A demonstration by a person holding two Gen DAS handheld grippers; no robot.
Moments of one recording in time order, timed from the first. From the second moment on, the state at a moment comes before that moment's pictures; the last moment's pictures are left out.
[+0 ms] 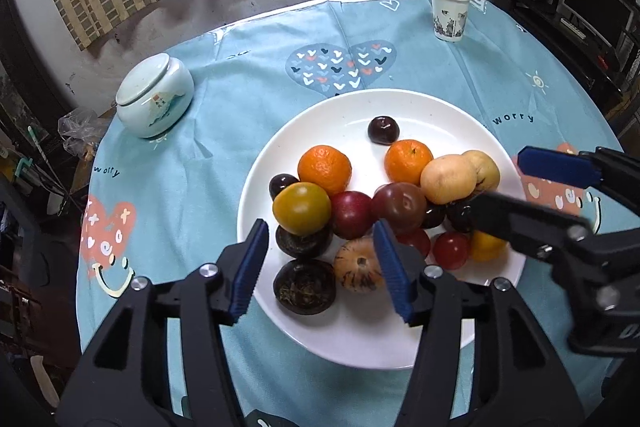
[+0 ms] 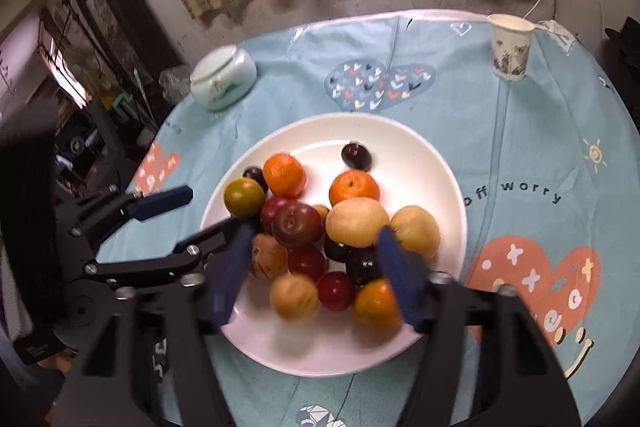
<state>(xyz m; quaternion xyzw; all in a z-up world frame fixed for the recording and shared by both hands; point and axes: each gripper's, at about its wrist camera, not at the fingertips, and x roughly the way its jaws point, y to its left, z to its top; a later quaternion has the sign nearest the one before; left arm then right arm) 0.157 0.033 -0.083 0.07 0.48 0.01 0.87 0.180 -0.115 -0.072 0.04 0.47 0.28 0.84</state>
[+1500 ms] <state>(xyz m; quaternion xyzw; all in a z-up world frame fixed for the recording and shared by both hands) 0.071 0.031 0.007 0.00 0.36 0.04 0.93 0.050 -0.142 -0.053 0.05 0.45 0.29 0.84</state>
